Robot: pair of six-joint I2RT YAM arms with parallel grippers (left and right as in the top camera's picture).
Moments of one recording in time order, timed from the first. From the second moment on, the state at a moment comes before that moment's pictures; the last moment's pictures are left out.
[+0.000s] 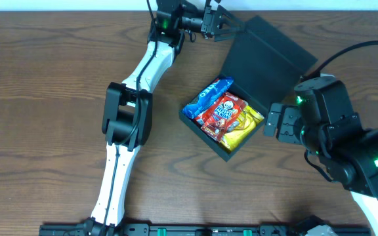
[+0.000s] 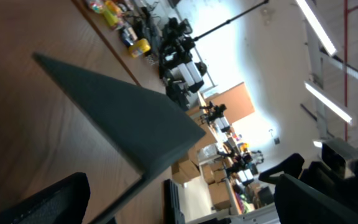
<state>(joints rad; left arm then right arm) -0.33 2.56 2.20 0.79 1.51 -1.45 0.46 1.16 1.49 -1.33 0.24 0.56</state>
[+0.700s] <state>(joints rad) -0.32 2.56 2.19 1.48 1.52 -2.09 0.46 1.16 1.49 -1.36 0.33 0.62</state>
